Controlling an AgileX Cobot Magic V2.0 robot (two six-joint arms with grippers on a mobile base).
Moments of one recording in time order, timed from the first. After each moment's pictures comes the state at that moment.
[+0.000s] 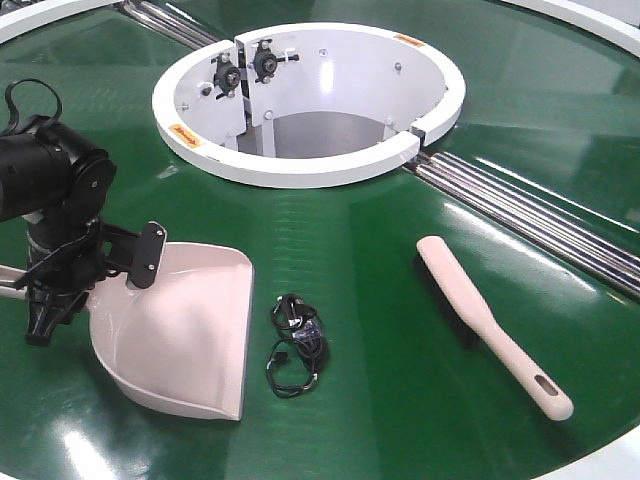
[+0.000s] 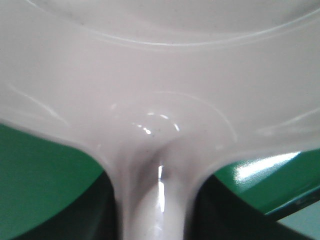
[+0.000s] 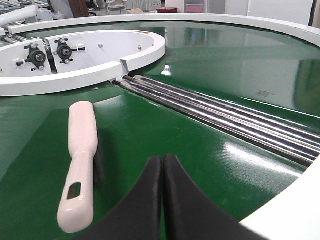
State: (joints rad) left arm -0.26 1.86 -1.34 0.37 1.19 1.09; right arm -0.05 -0.01 0.03 0.07 0.23 -0.06
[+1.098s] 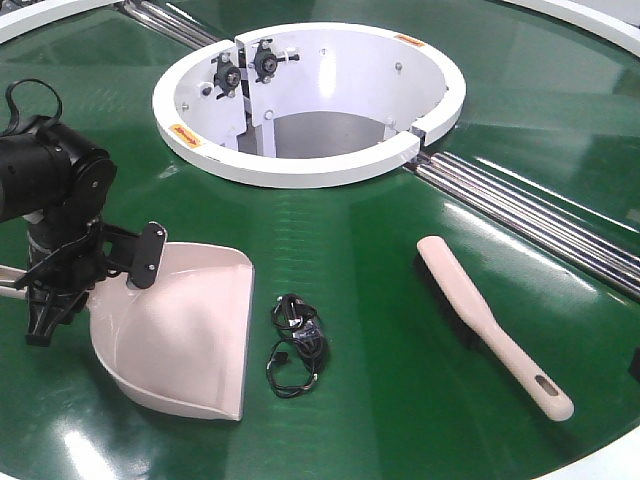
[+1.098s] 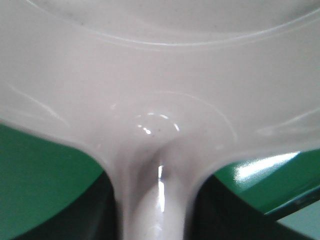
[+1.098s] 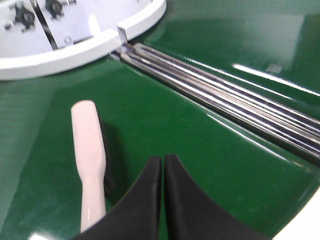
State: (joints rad) left arm -0.27 1.86 -1.34 0.37 1.19 1.09; right arm -0.05 0.58 -0.42 0.09 0.36 -0.05
